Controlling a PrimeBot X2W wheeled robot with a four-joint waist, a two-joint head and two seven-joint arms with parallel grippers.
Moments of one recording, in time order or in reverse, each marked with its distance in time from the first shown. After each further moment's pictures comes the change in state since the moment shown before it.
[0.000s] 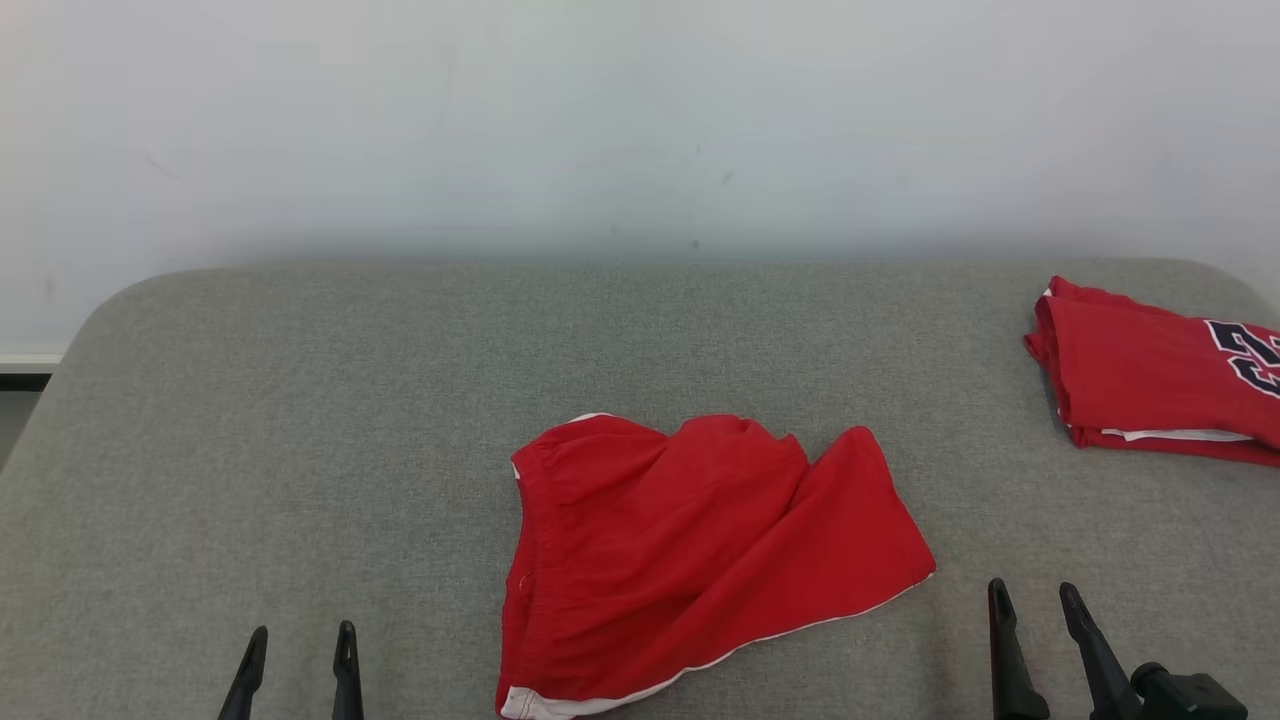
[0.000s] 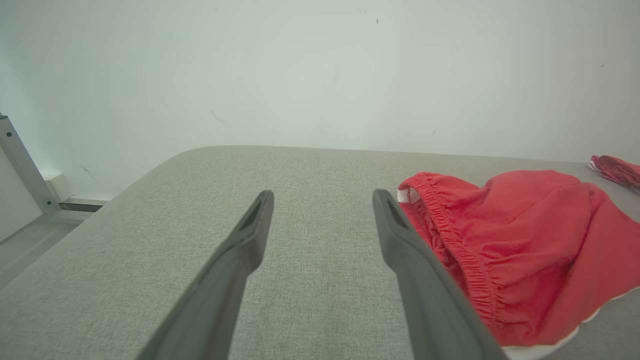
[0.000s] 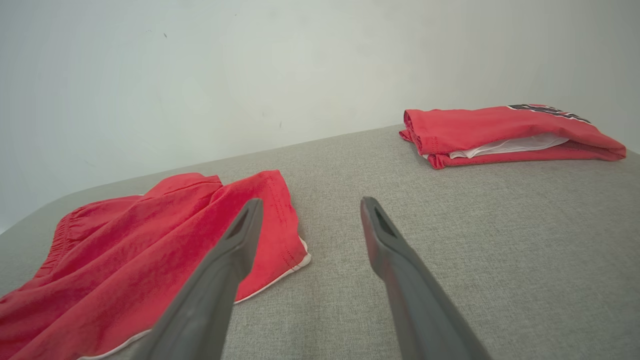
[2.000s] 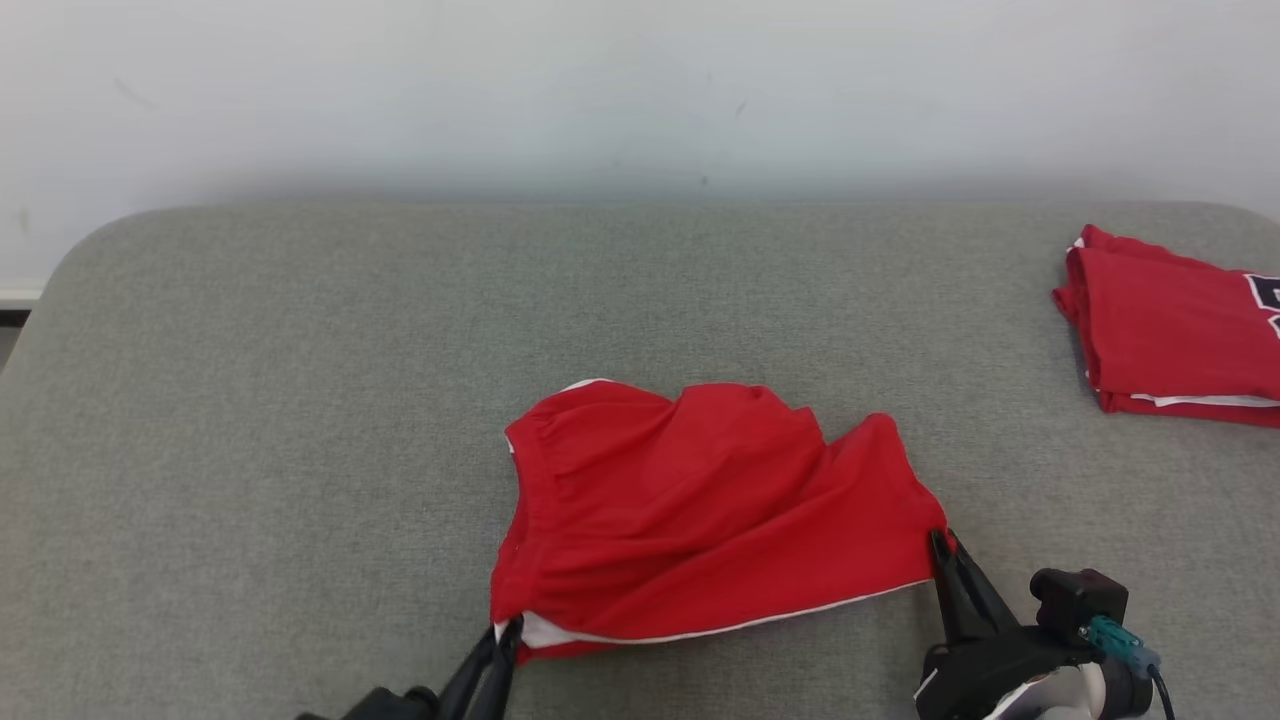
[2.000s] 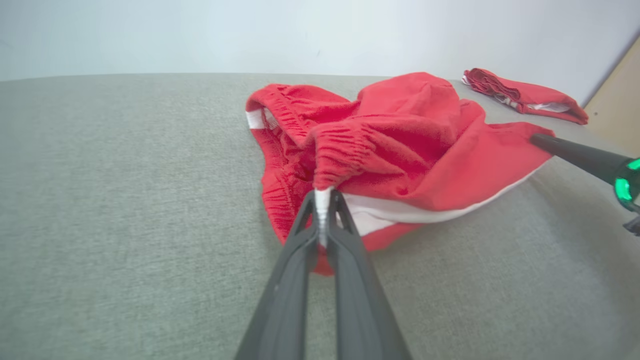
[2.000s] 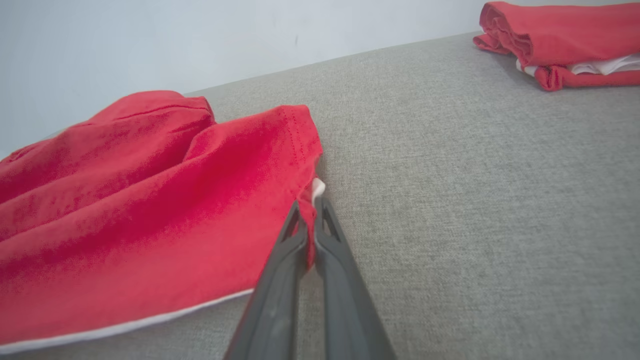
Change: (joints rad) left arm -0.175 0.108 -0.423 0.200 -0.163 -0.009 0.000; right arm -0.310 -0.060 0.182 0.406 0.086 0.000 -0.001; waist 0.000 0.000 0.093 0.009
